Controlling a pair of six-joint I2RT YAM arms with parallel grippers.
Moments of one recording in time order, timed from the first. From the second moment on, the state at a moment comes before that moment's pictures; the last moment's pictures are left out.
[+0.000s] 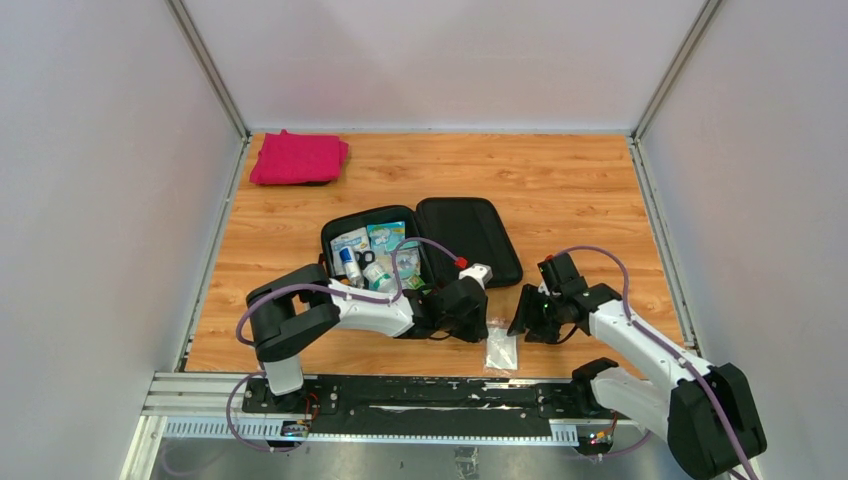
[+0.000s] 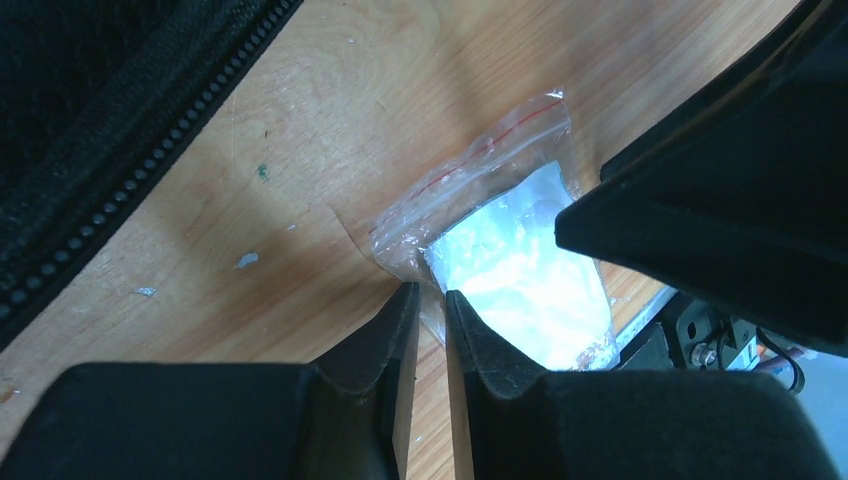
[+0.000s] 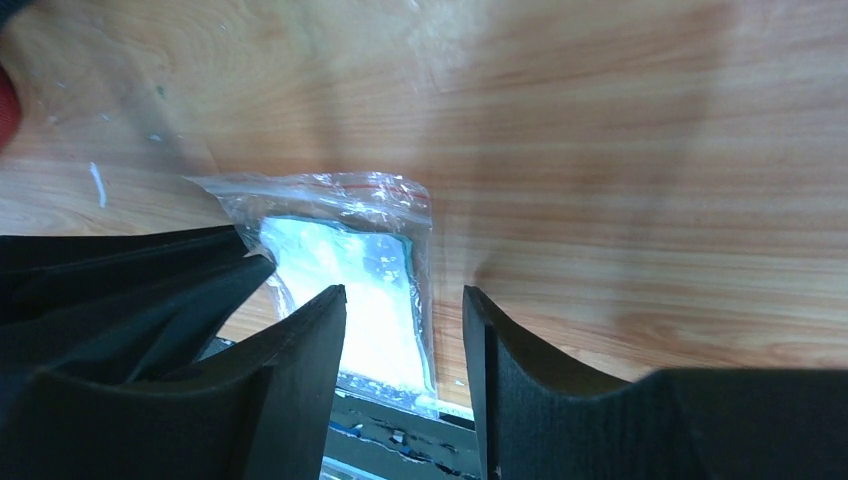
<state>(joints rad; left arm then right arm) -1.19 1.79 0.89 0.12 -0.05 -0.78 0.41 0.99 0.46 -0.63 -0.22 0.65</state>
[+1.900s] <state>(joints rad) -1.00 1.33 0.94 -0.47 -0.30 -0.56 0.33 0.98 0.86 -0.82 0.22 0.56</state>
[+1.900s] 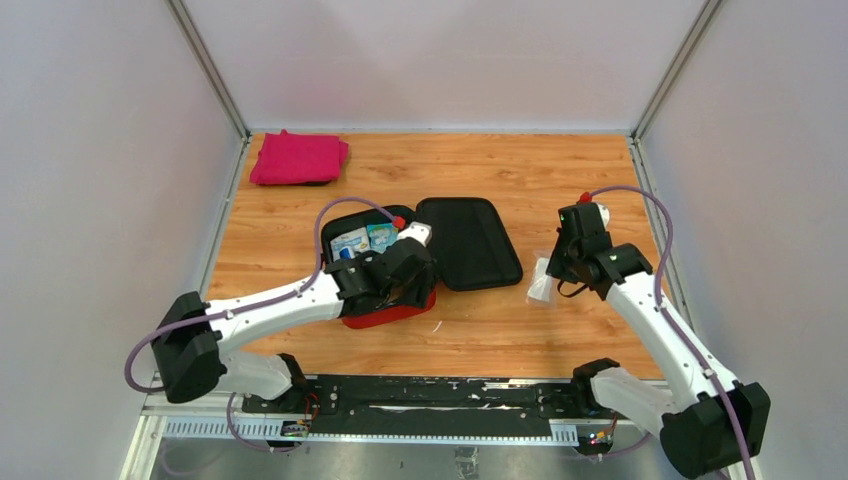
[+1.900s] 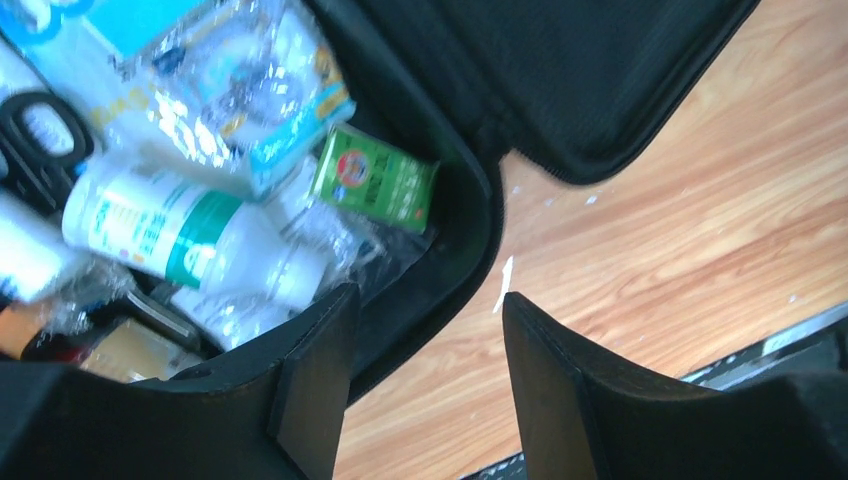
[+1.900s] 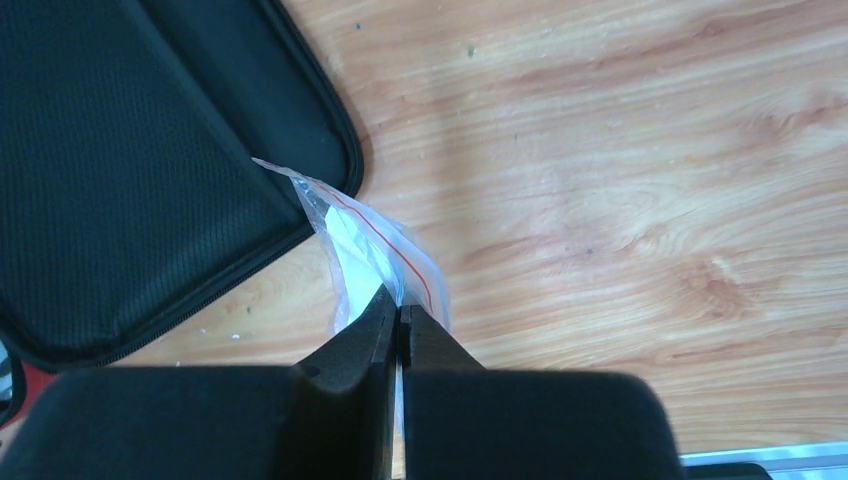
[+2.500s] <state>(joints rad) -1.03 1.12 0.63 -0.30 -0.22 -0.69 0.21 1.14 0.91 -0.63 0.06 0.48</state>
